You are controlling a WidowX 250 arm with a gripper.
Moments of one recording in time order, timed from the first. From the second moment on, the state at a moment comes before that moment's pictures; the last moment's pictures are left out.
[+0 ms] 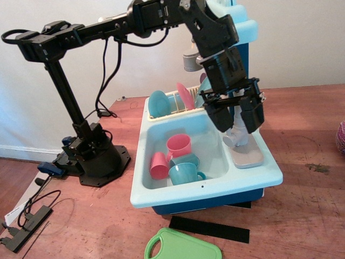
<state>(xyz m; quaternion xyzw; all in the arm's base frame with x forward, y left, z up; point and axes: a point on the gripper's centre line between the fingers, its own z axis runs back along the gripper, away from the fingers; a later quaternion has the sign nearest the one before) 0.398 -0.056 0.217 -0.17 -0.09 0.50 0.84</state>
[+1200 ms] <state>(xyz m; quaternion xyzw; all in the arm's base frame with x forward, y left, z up) 0.421 -0.045 0.219 -0.18 -0.10 0.51 0.84</state>
